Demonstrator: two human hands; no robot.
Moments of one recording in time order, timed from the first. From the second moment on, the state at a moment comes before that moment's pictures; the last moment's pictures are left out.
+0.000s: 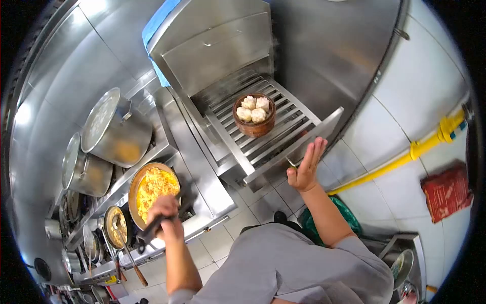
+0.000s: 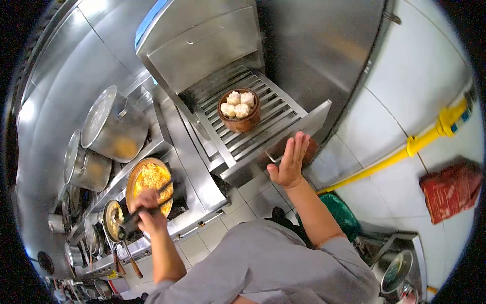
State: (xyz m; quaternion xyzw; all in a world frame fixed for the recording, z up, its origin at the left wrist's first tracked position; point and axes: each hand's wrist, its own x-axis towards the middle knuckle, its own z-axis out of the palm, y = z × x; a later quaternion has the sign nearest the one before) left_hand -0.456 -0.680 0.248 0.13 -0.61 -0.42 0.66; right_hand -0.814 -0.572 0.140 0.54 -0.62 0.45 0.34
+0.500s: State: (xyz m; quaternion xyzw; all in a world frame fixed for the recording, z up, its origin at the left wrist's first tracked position) left_hand -0.383 -0.557 0.179 0.57 -0.52 -0.28 0.57; right_hand -0.847 -0.783 0.166 0.63 -0.63 0.41 0.20
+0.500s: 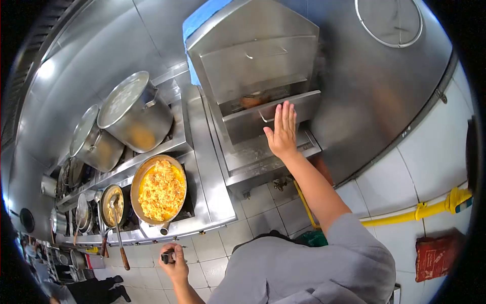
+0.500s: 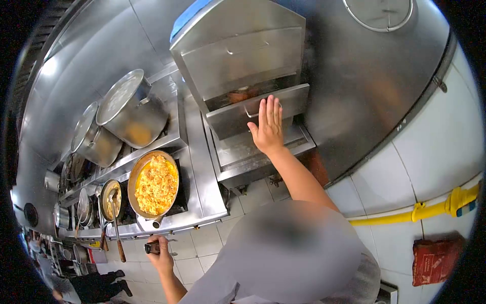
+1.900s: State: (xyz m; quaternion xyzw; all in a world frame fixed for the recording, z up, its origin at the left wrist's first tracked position) left_hand -0.412 -0.561 0.206 0.59 -0.65 -0.23 0.42; right_hand -0.875 -0.809 0.365 0.61 -0.51 0.59 0.17
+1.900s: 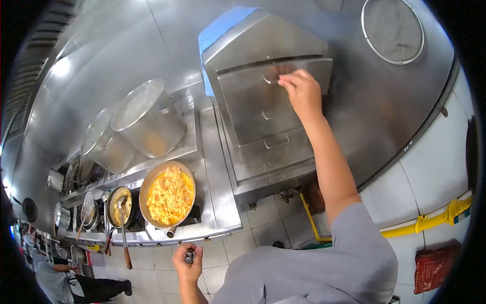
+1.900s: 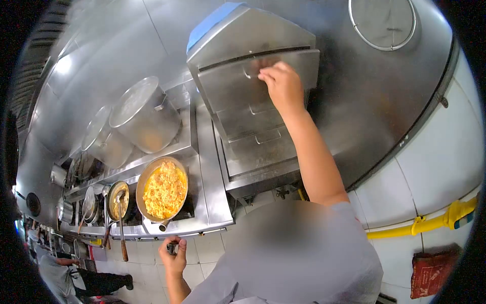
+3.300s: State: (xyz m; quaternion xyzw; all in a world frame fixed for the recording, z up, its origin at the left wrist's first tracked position) left_hand -0.383 -0.407 0.216 0.61 -0.63 -0.07 0.47; right_hand -0.457 -0.593 0.147 0.91 0.17 0.26 -0.26
